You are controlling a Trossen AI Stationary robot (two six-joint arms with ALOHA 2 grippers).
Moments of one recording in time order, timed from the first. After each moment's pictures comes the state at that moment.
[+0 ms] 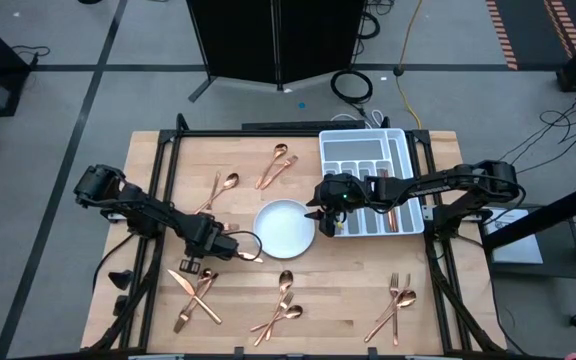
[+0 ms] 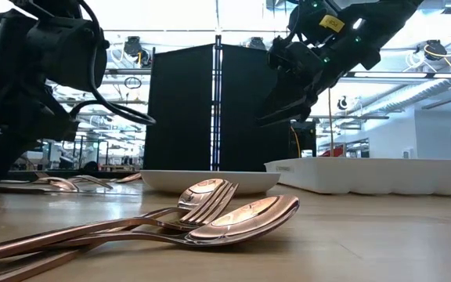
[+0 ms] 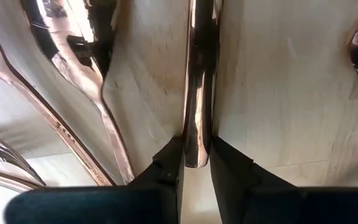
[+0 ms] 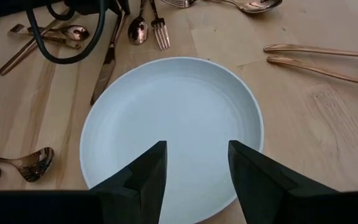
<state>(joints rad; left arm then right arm) -0.31 1.57 0.73 -0.98 0.07 -0.09 -0.11 1.51 0.79 0.10 -0.08 0.19</state>
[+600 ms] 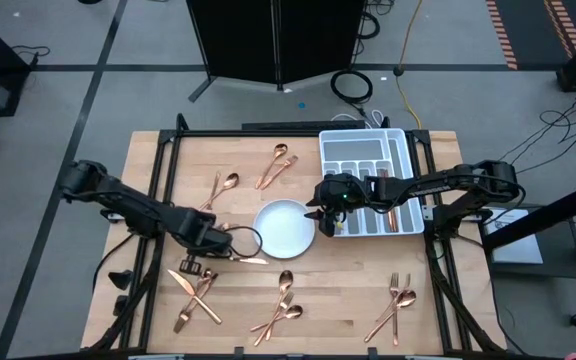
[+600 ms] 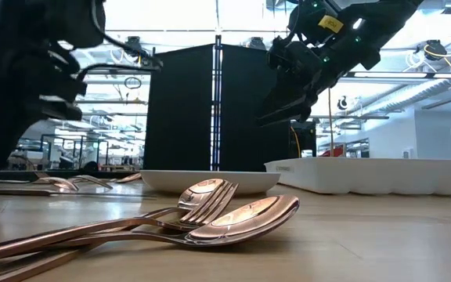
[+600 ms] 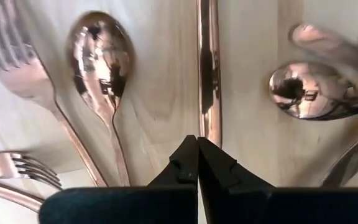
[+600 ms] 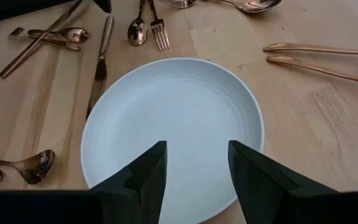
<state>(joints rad) -0.31 1.38 0.75 -0.96 0.09 -0.11 -0.11 1.51 0.79 0.10 -0.08 0.21</state>
